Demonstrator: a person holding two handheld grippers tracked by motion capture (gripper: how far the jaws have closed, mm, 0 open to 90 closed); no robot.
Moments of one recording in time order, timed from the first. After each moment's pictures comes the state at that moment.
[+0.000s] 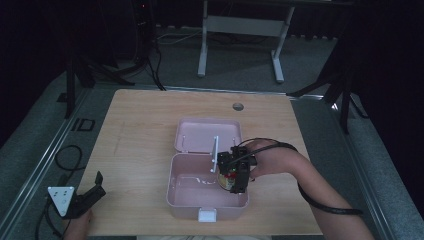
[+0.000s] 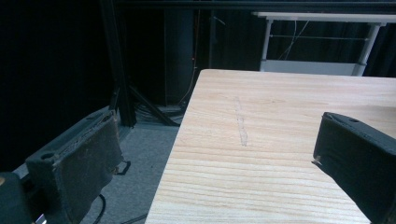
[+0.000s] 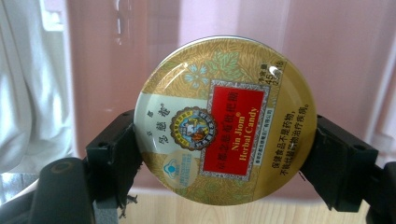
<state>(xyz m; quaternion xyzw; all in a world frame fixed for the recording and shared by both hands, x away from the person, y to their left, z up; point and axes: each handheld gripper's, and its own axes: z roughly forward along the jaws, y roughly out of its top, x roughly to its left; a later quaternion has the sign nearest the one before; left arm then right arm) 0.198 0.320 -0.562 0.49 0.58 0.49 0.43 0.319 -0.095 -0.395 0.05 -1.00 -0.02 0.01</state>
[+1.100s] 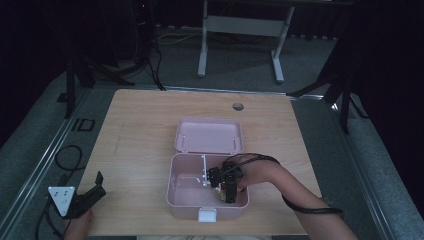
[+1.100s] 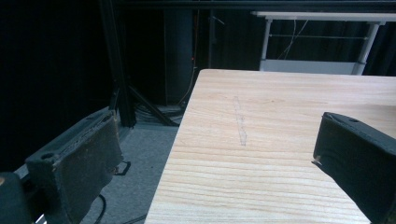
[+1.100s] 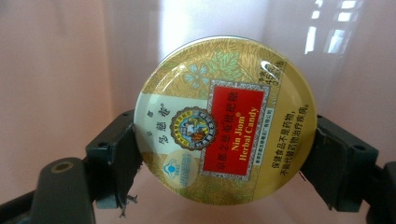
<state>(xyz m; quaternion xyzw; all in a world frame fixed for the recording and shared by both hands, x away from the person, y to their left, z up) 0.198 0.319 -0.562 0.49 0.58 0.49 0.43 0.329 -0.076 -0.488 0.06 -1.00 0.05 0.03</state>
